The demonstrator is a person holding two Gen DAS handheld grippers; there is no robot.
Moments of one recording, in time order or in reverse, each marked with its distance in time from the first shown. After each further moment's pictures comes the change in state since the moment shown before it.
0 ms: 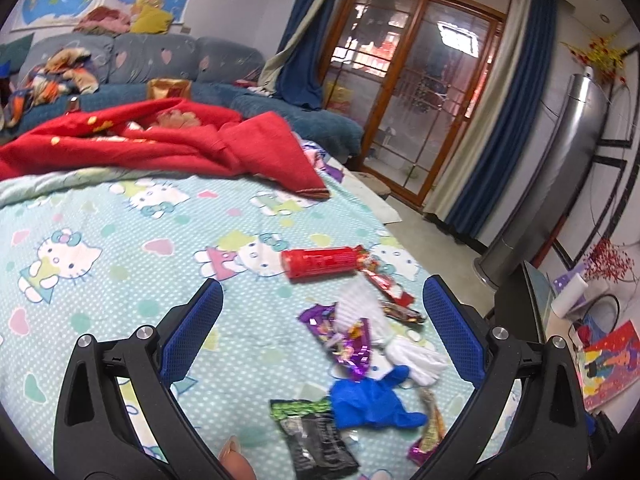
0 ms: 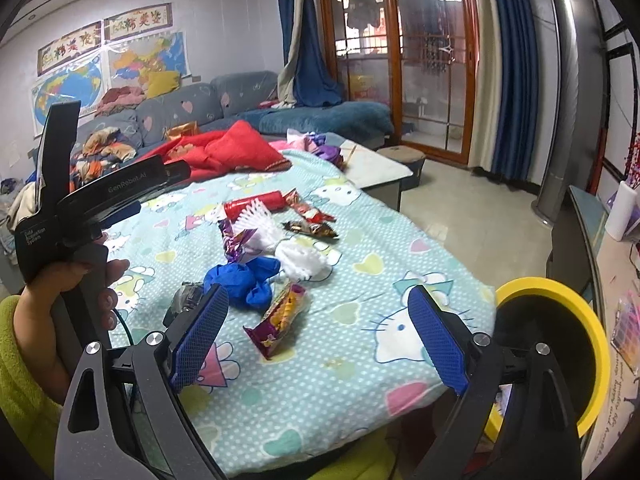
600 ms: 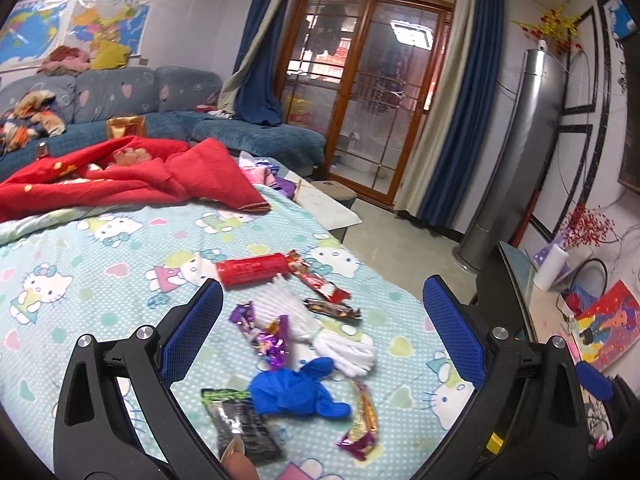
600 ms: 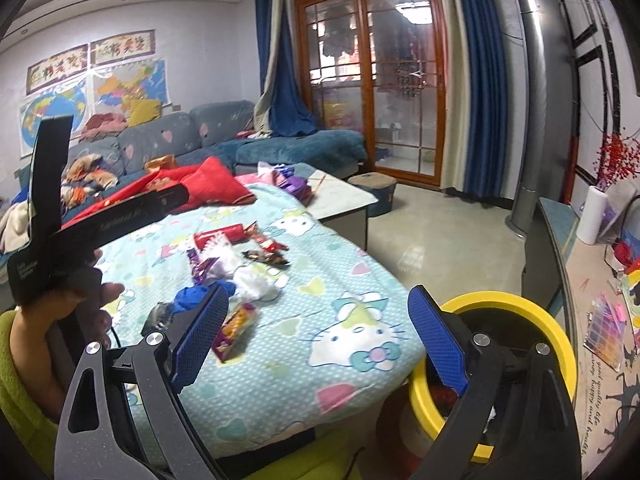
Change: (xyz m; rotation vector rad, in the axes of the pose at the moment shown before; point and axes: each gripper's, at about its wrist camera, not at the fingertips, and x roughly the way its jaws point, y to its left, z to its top) left arm -0.023 -0.070 -0.011 0.144 -0.052 -0.079; right arm -0.048 -0.038 -0.001 0.020 -0.116 -0.072
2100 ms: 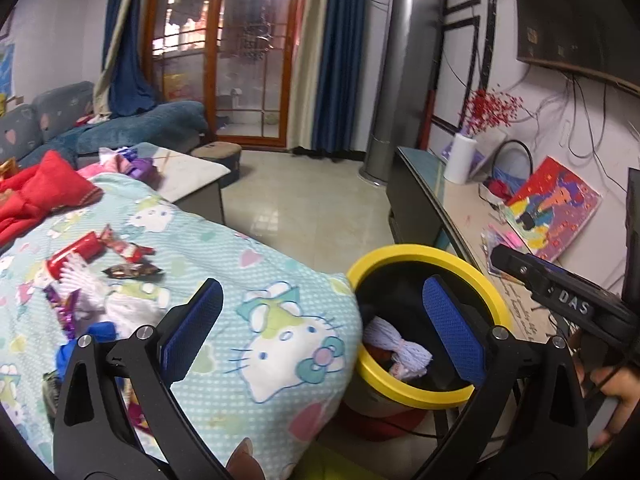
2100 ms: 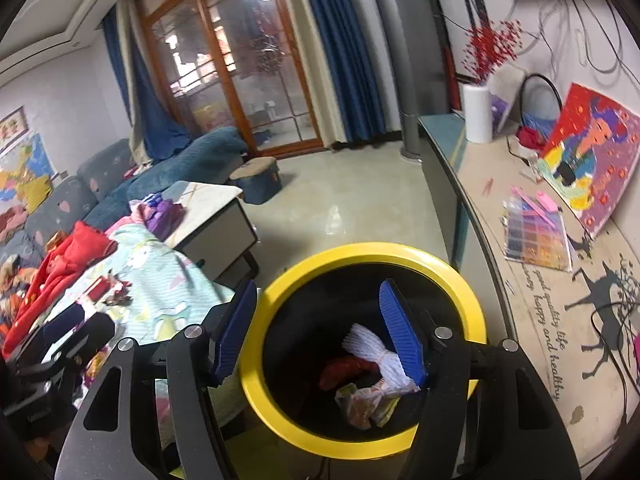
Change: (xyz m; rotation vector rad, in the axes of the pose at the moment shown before) left arm 0.026 -0.169 -0.069 0.328 0.183 -0.299; right arm -0.015 -0.180 -0.033 0.388 0.042 -0.298
